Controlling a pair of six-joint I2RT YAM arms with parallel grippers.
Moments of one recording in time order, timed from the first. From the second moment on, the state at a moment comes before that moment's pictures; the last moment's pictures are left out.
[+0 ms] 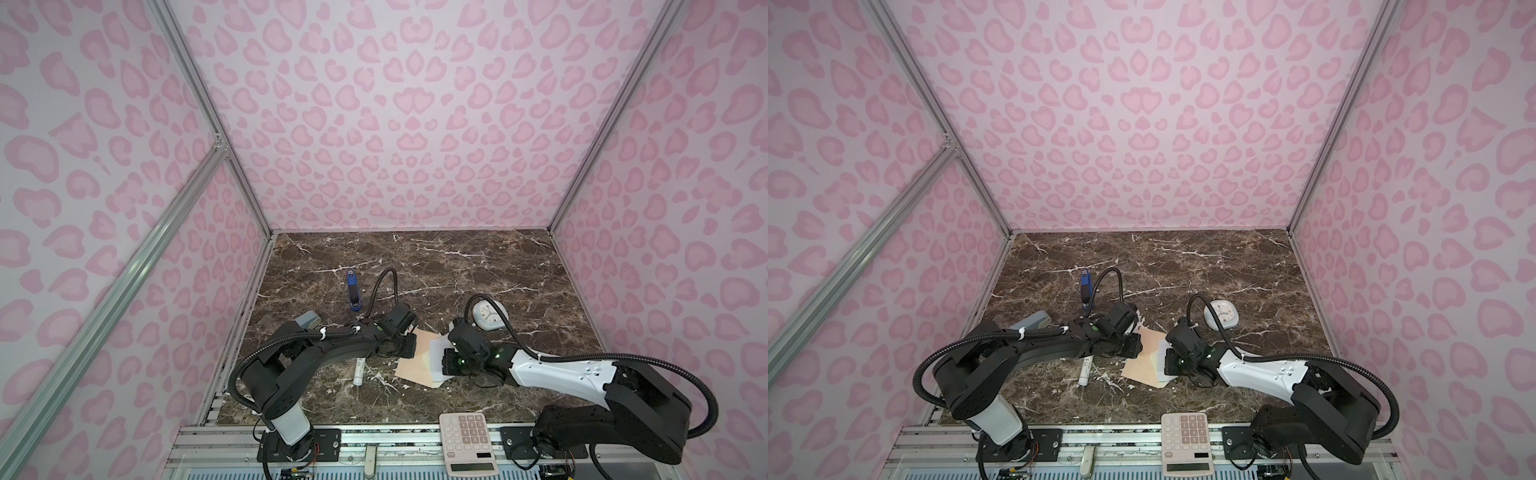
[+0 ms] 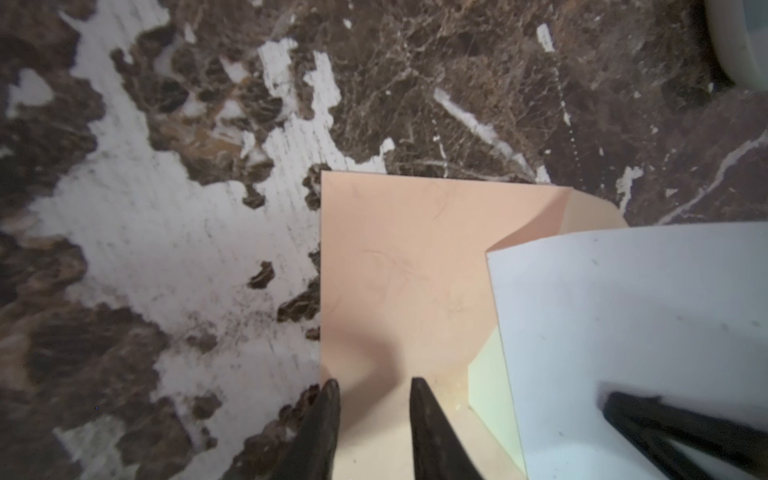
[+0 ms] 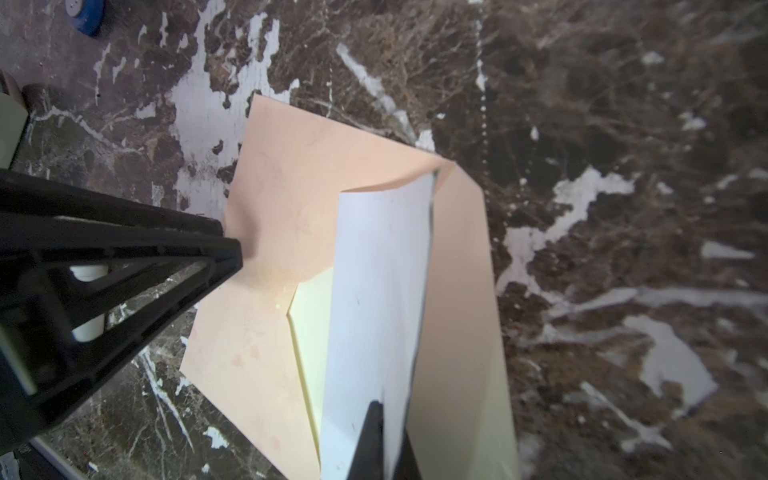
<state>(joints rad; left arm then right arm) -0.83 1.69 0.87 -0.26 0.09 -0.61 0.86 1.33 0.55 -0.24 -0.01 0.86</state>
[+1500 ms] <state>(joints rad) -0.84 1.60 0.75 -0.23 0.07 -0.67 0.84 1.35 0.62 -0.36 0.08 1.00</state>
